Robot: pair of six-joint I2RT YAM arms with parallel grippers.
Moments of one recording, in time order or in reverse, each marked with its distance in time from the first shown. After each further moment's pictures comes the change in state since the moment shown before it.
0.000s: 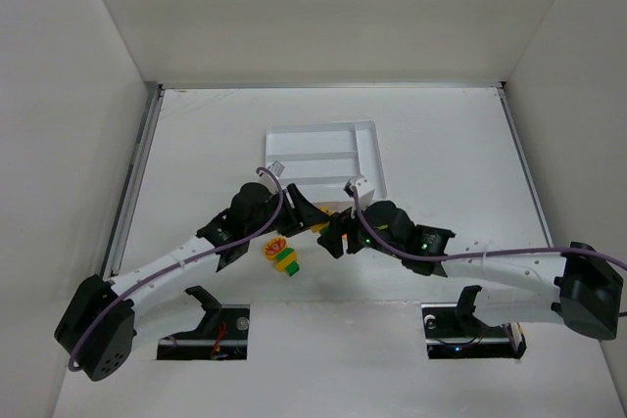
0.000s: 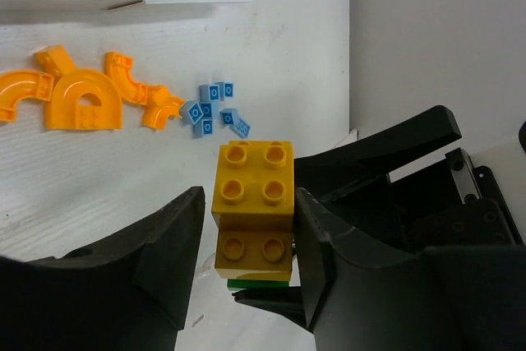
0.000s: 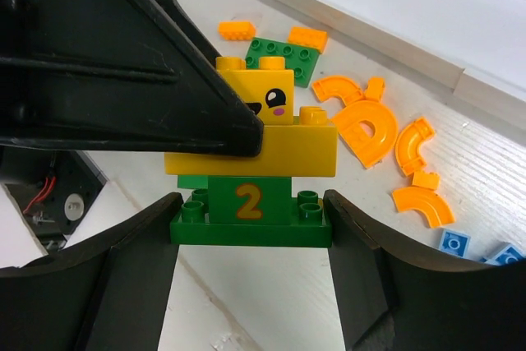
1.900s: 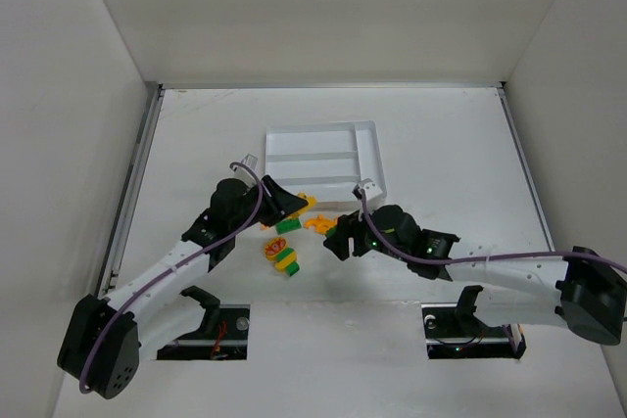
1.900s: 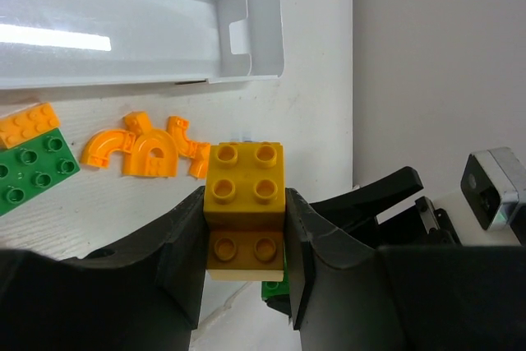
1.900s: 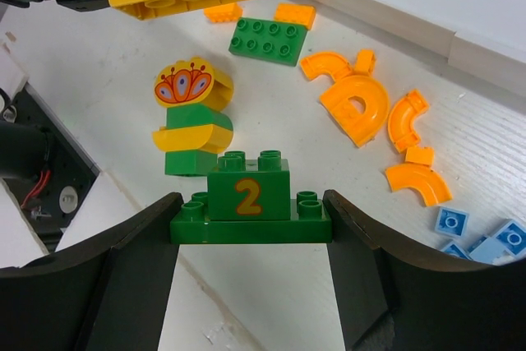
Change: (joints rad) left arm 0.192 -0.069 -0.047 0.018 0.021 0.038; right arm -0.023 -0.036 -0.085 0.043 -0.022 0.037
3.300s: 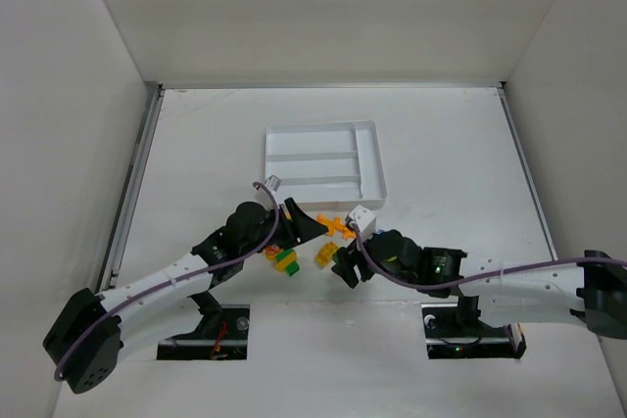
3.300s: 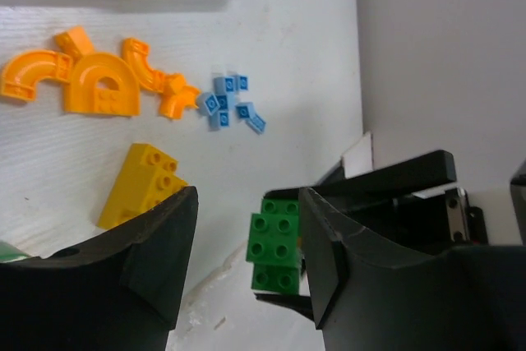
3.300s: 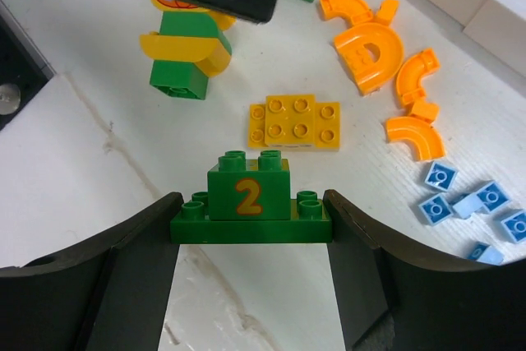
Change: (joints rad) left arm -0.277 -0.035 -0.081 0.053 -0.142 -0.029; right arm 0.196 -0.107 -0.046 -0.136 0.129 -0.169
